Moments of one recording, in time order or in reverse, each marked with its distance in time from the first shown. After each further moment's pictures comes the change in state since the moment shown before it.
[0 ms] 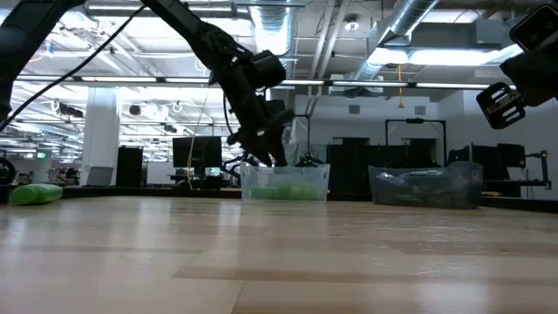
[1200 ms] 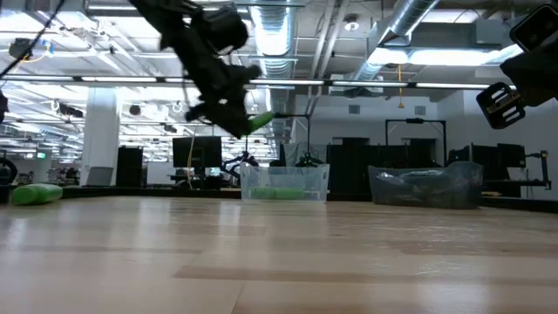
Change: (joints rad) left arm -0.101 -0.407 -0.333 -0.012 -0.027 -0.292; right arm 0.000 0.000 0.000 0.000 0.000 0.000
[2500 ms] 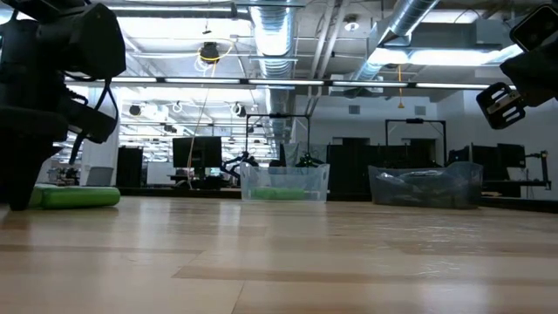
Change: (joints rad) left arm -0.639 -0.251 -0.558 -0.349 0.058 -0.522; right arm 0.000 0.000 0.000 0.000 0.000 0.000
